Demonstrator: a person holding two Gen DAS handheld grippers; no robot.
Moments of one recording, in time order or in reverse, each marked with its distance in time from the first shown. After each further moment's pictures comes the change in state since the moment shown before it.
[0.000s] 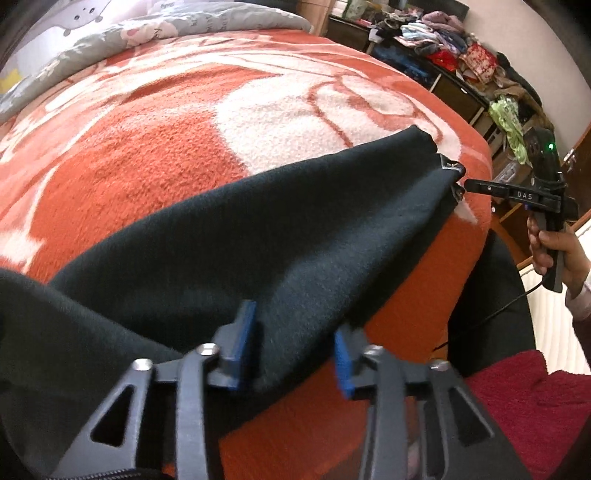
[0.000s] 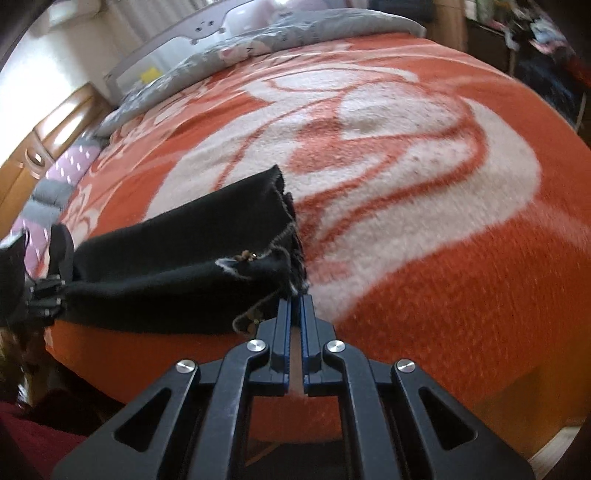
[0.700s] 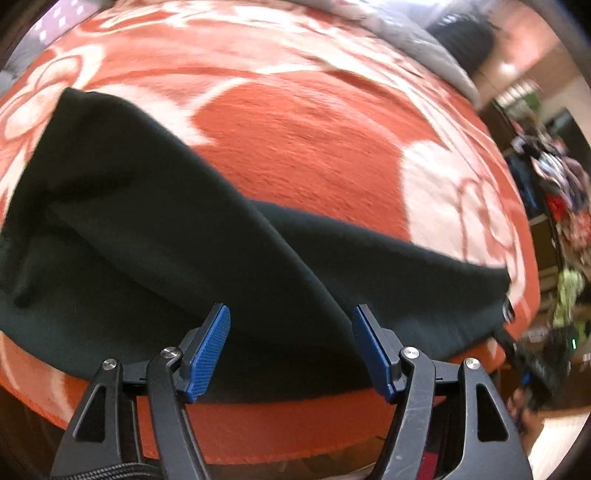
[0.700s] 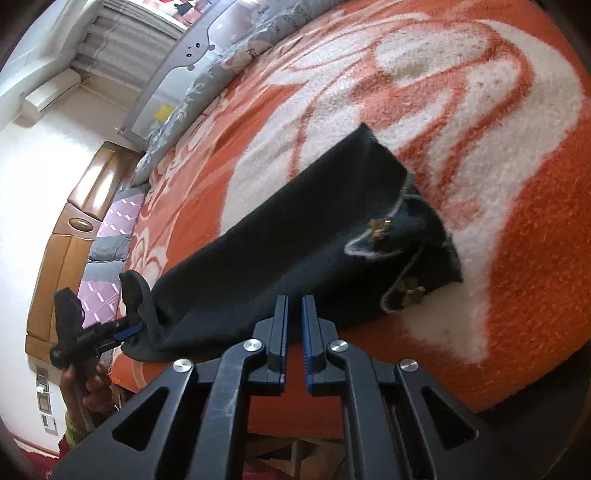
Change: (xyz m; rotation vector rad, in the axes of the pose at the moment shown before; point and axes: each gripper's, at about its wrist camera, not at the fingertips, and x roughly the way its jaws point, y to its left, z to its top) left arm -0.060 0.112 -0.012 -0.679 0.012 0.162; right arm 0.021 0.052 -0.007 0.240 0.038 0.300
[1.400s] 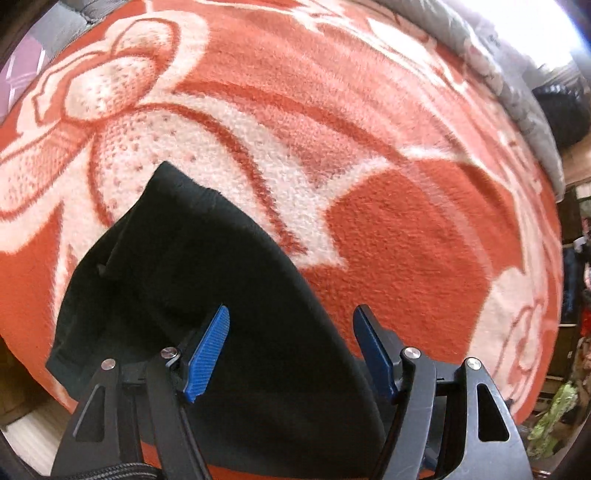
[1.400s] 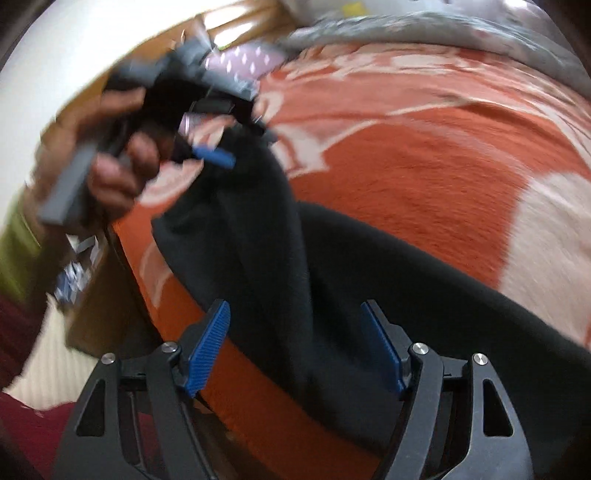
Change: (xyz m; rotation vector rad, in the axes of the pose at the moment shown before) left arm 0.001 0.091 0.131 -0.315 0.055 0.184; right arm 0.167 0.232 -0.057 -0.784 0.316 0.117
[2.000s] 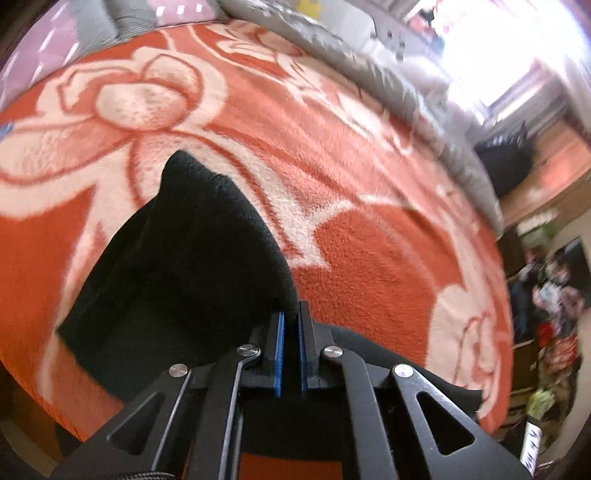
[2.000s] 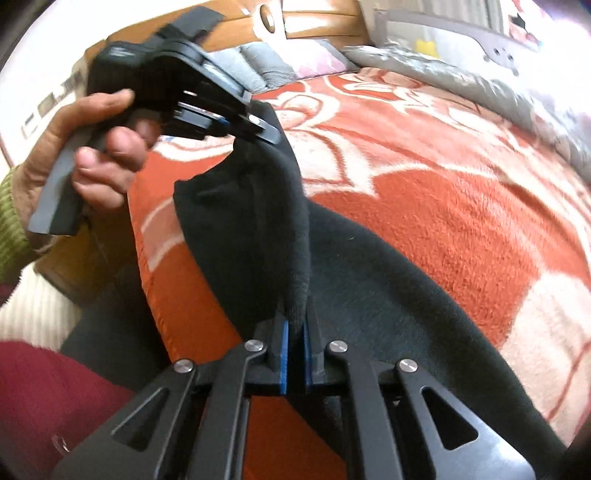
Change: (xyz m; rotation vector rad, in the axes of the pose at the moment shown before) left arm -0.062 0.083 -0.099 -0.059 -0.309 -0.297; right arm -0.005 0.047 -0.001 -0.319 -0.027 -0.078
